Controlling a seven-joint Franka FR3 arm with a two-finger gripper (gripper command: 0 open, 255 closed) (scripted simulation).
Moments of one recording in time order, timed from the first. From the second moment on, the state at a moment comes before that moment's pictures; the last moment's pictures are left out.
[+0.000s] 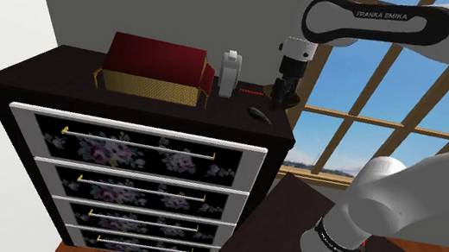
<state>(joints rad) -0.03 -0.57 -0.18 -2.34 0.03 1.67 -0.21</state>
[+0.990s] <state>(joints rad) -0.08 -0.12 -0.34 -2.17 0.05 1.98 -0.38</state>
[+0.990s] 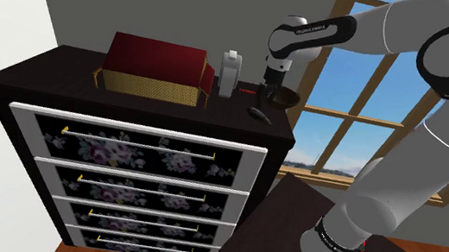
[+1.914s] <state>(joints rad) -0.08 -0.08 -0.34 -2.23 0.07 2.08 -0.40</state>
